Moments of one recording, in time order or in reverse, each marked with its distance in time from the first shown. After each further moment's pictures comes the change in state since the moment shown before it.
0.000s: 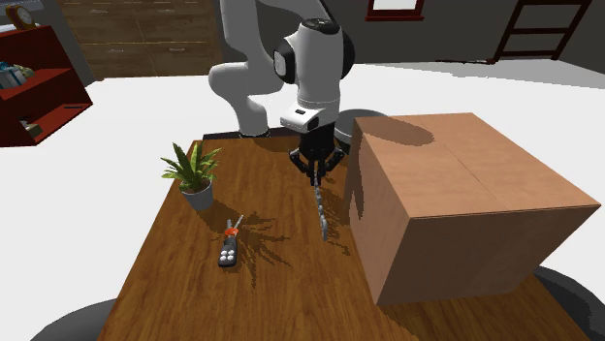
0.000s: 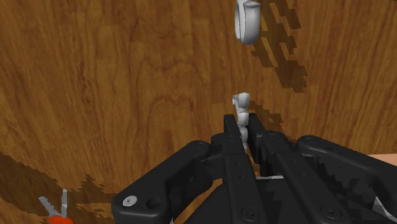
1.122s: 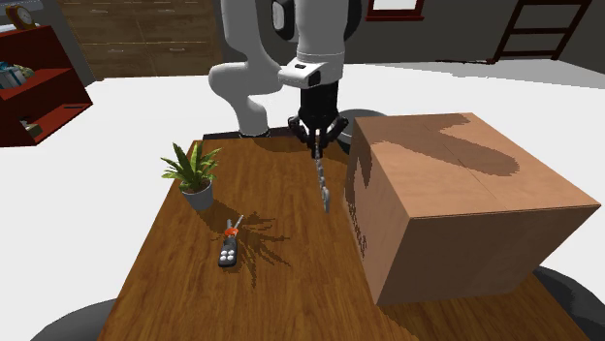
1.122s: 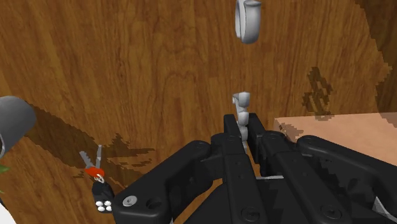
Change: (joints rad) arm 0.007 -0.109 -0.028 0.130 0.021 -0.236 -0.024
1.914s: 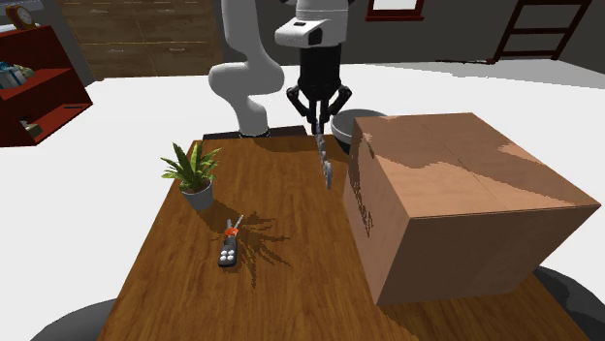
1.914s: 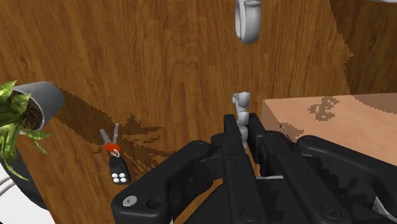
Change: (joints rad) arm -0.003 -0.036 -0.018 0.133 -0.001 -0.169 -0.008
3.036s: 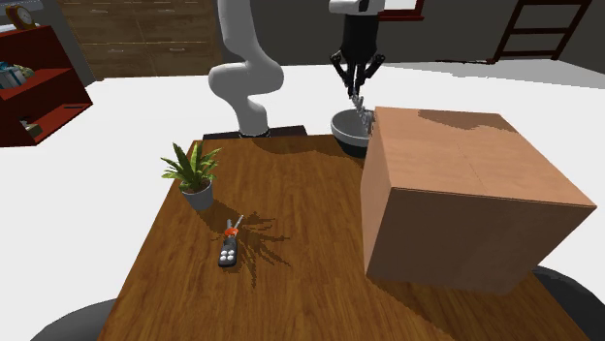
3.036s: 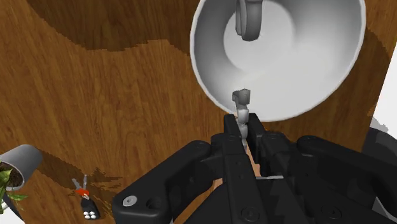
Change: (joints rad) arm 0.139 -0.196 0.175 -0.031 0.131 -0.138 0.255
